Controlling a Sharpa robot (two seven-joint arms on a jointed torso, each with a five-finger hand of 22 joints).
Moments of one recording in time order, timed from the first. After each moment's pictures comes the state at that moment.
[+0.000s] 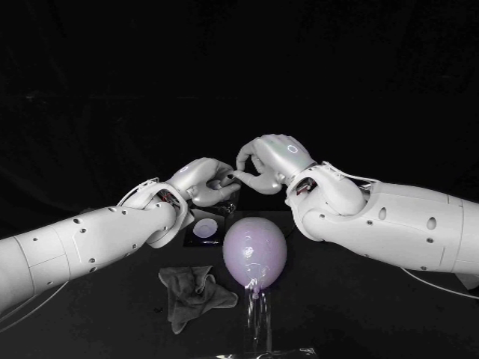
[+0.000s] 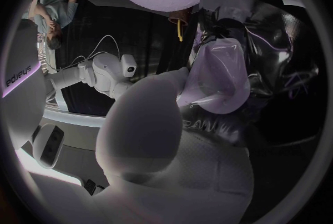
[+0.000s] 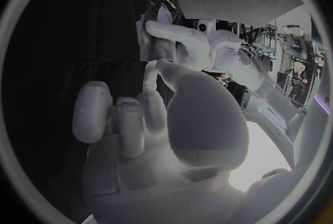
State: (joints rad) left arm 1.26 -0.65 -0.04 1.24 -1.20 -0.51 0.33; left_hand 1.49 -0.09 0.54 0.21 0.05 0.98 0.13 0.46 0.29 1.35 0.07 0.18 0.10 1.16 0.03 0.44 0.43 0.16 0.89 0.19 0.56 0.26; right arm 1.44 -0.55 -0.17 1.48 -1.66 -0.66 -0.30; right_hand 1.26 -0.23 0.51 0.16 0.06 1.08 0.03 0.38 0.77 1.47 -0.04 1.32 1.31 1.46 -0.09 1.56 1.31 0.09 1.41 0.03 1.25 1.31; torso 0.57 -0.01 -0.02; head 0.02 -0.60
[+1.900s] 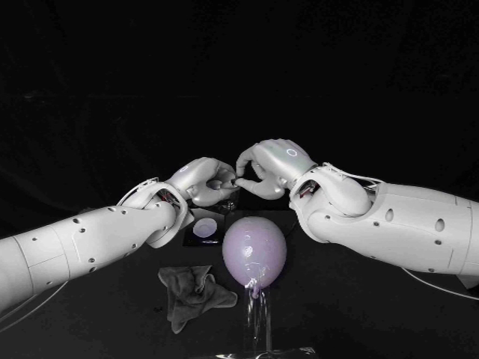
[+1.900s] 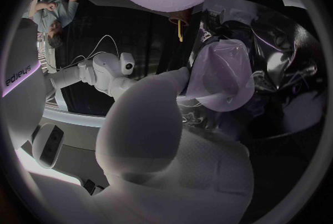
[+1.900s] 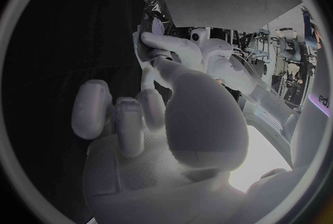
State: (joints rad) left arm 1.26 -0.64 -0.04 1.24 -1.20 -0.51 0.33; left_hand 1.49 -0.09 0.54 0.21 0.05 0.98 0.13 0.46 0.29 1.35 0.07 0.18 0.10 1.15 0.03 0.45 0.43 0.16 0.89 0.19 0.57 0.27; right arm 1.44 -0.58 -0.17 1.50 -1.67 -0.59 -0.25; right_hand 1.27 -0.26 0.48 0.15 0.05 1.01 0.07 0.32 0.75 1.47 -0.02 1.28 1.31 1.47 -0.08 1.55 1.31 0.09 1.40 0.03 1.21 1.31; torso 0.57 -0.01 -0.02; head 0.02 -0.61
